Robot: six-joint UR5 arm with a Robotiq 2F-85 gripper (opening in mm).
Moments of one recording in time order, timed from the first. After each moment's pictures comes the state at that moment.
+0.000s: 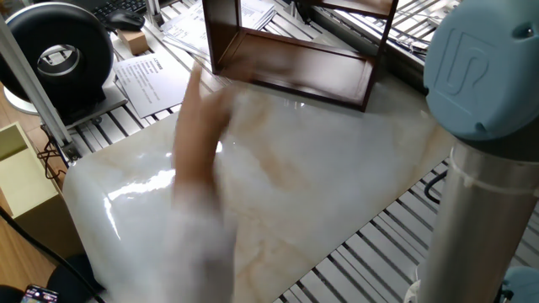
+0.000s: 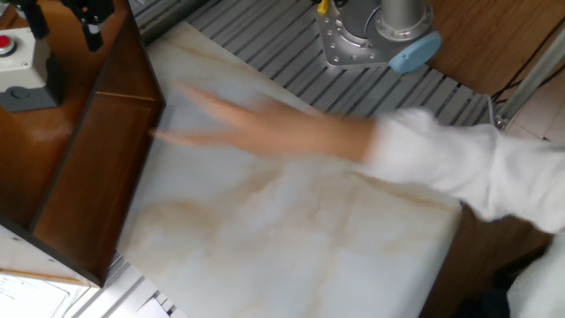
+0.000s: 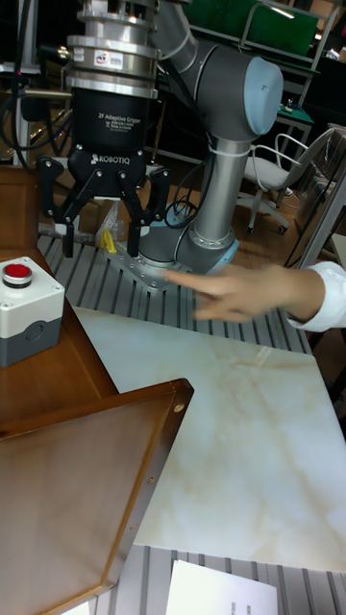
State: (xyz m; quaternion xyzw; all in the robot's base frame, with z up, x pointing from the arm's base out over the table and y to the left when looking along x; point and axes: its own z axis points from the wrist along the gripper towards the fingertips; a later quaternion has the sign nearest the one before) arm 0.637 -0.108 0.363 -0.18 0.98 0.04 0.11
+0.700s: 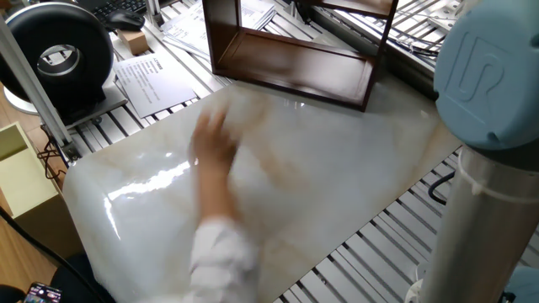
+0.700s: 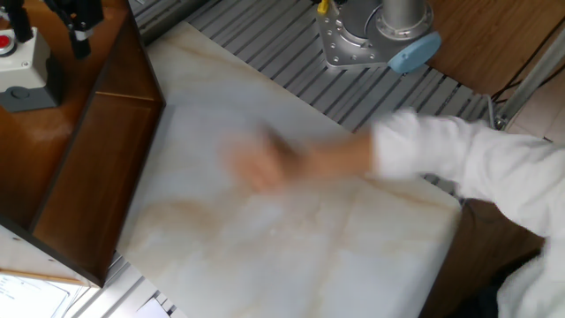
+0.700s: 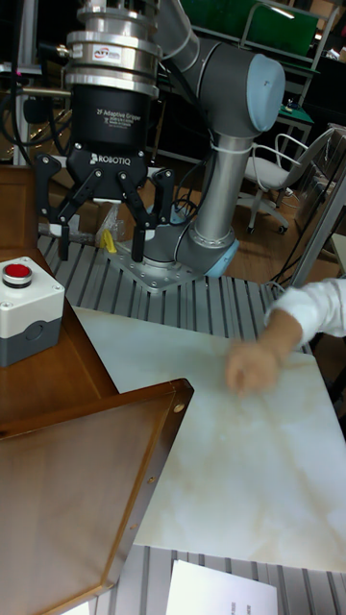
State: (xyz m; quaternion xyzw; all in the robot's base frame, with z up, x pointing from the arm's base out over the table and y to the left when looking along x) arm 0.665 -0.105 0.371 -0.15 0.97 0.04 0.17
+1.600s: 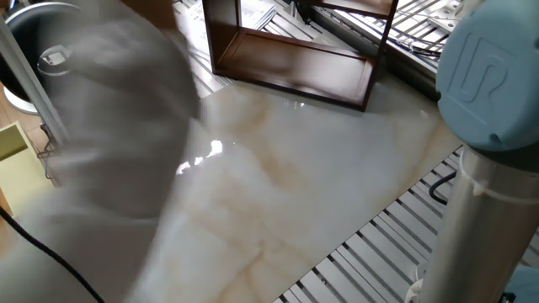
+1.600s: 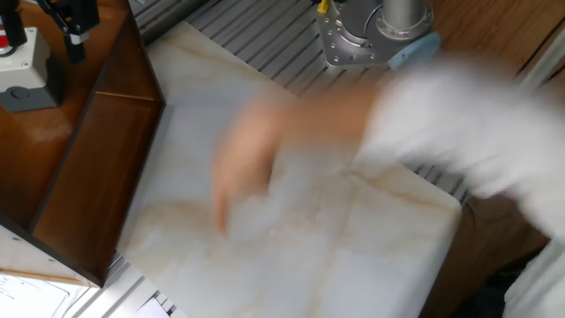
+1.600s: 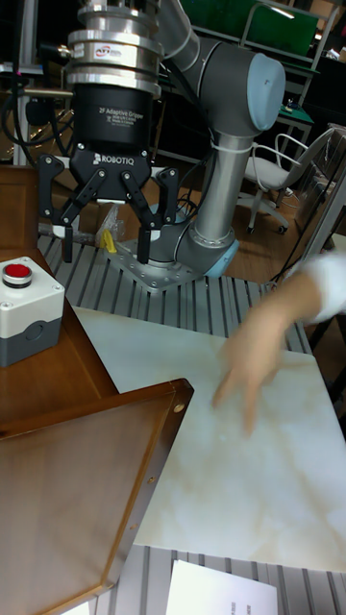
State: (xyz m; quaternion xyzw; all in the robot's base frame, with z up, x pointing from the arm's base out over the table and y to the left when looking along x) arm 0.667 -0.101 0.372 -0.15 0.97 0.05 0.17
